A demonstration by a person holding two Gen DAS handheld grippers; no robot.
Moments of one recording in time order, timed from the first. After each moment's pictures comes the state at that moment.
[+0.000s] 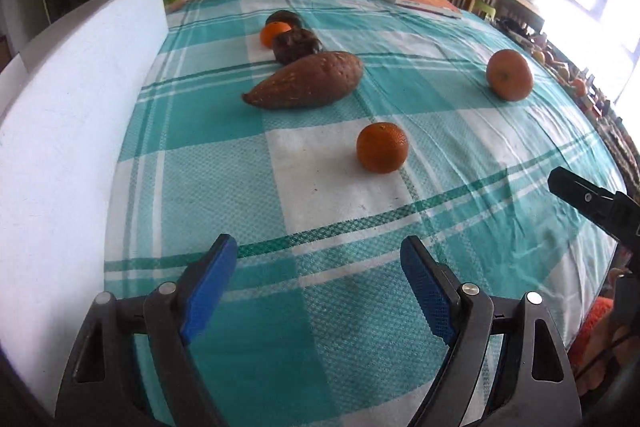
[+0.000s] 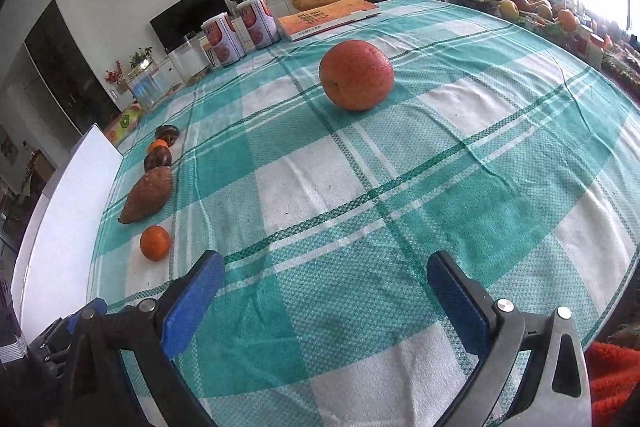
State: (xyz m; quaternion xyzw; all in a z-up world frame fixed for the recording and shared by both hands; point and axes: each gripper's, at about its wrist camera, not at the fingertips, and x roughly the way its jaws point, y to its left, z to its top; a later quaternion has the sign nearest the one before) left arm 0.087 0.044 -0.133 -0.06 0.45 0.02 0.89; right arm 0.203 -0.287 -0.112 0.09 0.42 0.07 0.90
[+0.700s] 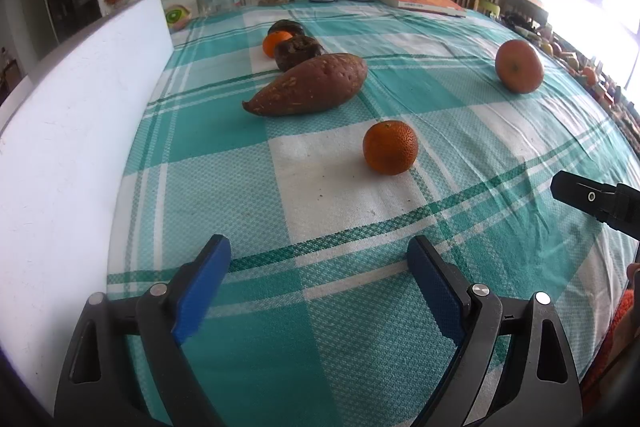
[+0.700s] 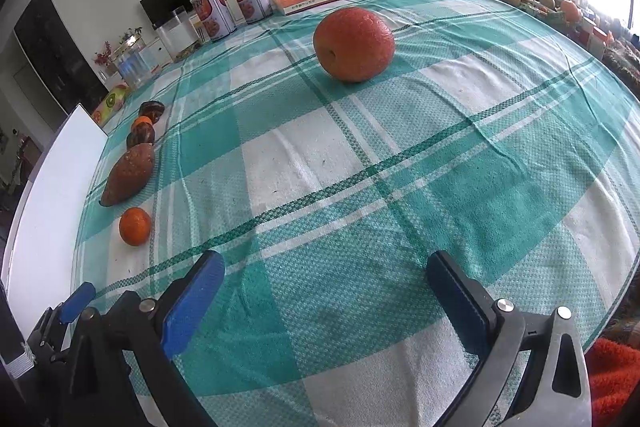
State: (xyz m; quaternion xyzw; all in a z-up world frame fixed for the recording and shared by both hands) left arm 0.087 0.036 -0.138 -0.02 0.43 0.04 0.90; right arm 0.211 -0.283 -0.128 0.08 0.46 0.06 0.88
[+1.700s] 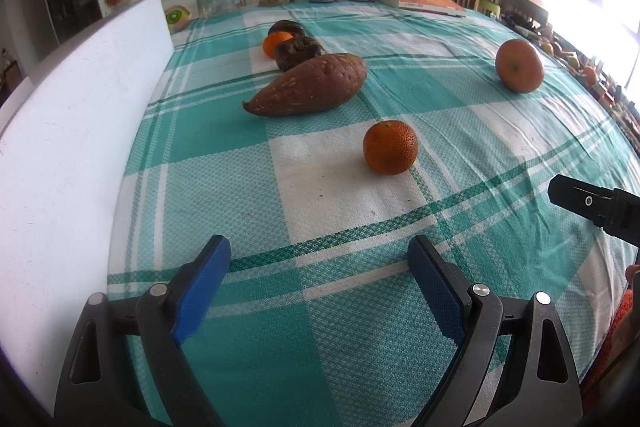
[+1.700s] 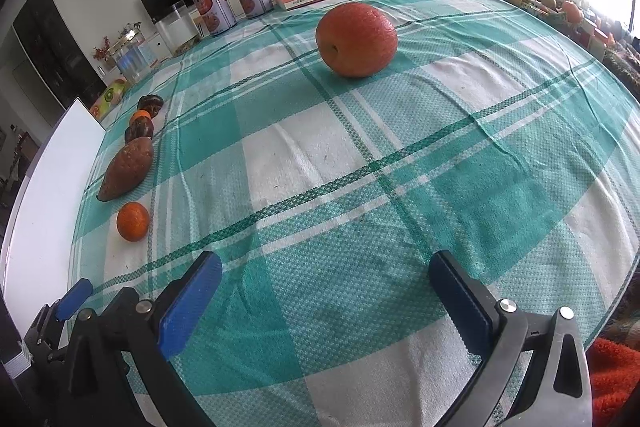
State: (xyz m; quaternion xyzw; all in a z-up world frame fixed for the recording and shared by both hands) left arm 0.087 0.036 -0.139 -0.02 0.43 0.04 0.90; right arm 0.211 -0.278 -0.129 0.07 0.46 0.06 0.88
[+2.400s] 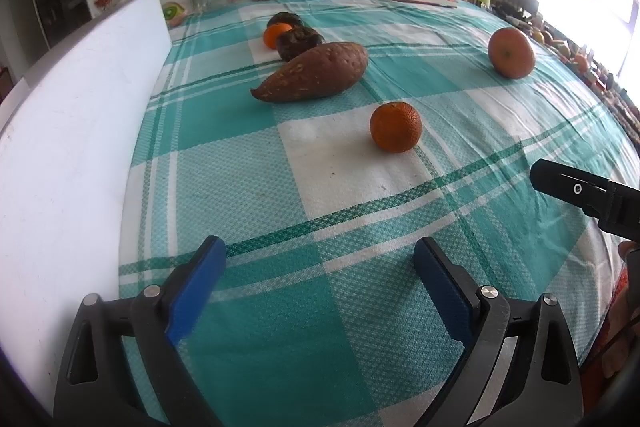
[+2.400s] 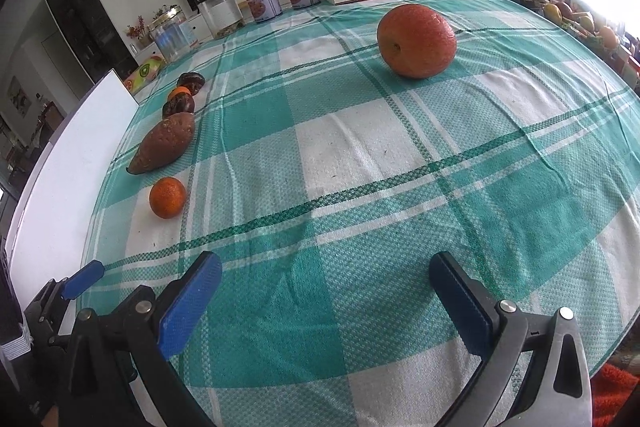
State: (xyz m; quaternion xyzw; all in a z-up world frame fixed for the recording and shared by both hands) left arm 0.078 0.047 -0.139 -0.01 0.44 0.02 0.90; right arm 0.208 -0.257 -0.129 0.05 0.46 0.13 0.88
